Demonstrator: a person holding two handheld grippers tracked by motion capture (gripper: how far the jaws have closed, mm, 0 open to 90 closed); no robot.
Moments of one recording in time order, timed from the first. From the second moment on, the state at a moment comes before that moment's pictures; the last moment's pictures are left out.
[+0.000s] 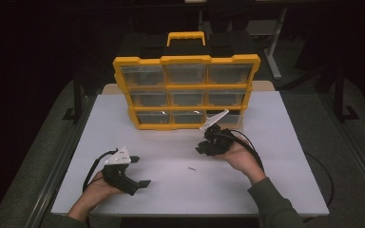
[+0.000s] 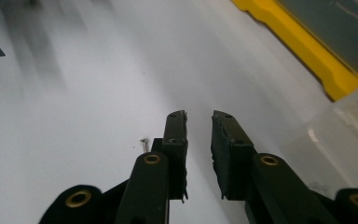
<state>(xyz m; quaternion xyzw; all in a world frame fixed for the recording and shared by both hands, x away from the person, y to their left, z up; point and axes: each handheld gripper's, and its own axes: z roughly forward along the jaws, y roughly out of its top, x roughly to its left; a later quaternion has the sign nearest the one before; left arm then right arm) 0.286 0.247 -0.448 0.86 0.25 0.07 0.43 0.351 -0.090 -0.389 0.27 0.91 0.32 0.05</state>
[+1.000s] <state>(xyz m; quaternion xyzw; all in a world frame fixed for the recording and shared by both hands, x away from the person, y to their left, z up) 0.287 0.247 -0.448 0.86 0.26 0.08 0.43 0.334 -0.058 -0.438 0.23 0.93 0.30 0.02</state>
